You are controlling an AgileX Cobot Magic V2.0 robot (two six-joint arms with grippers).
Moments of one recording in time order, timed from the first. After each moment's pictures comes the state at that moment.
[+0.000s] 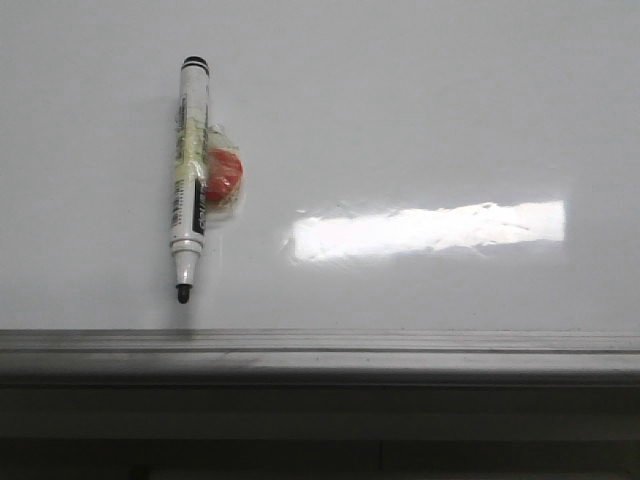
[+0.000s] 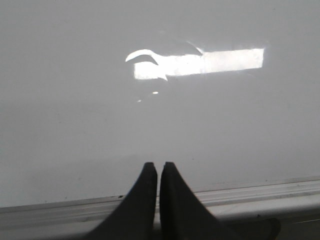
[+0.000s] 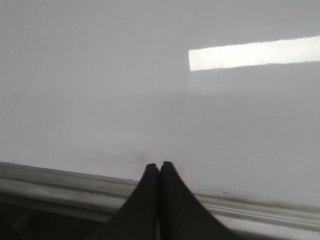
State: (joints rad) left arm -0.15 0.00 0.00 -0.25 0.34 0.17; right arm 0.31 -0.01 0.01 -0.12 0.32 0.24
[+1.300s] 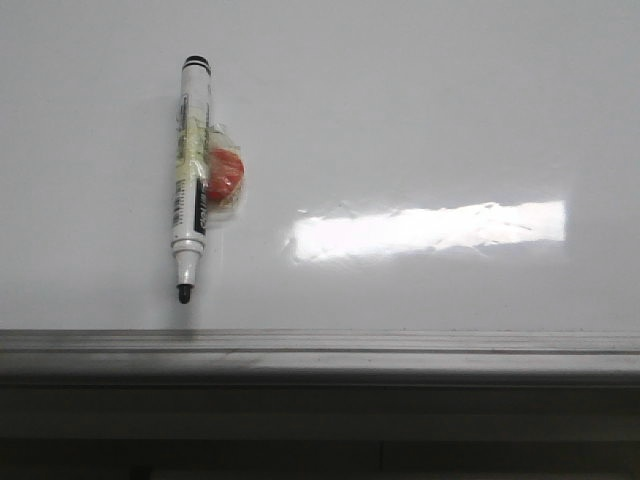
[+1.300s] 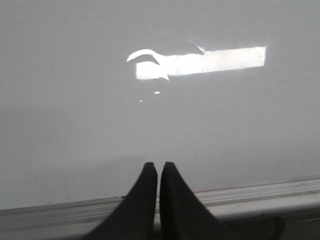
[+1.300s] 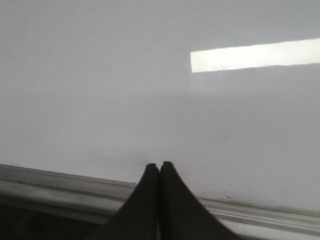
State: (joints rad) left arm -0.15 0.00 0.00 -0.23 0.34 0.17; right arm 0.31 -0.01 0.01 -0.12 0.30 0.24
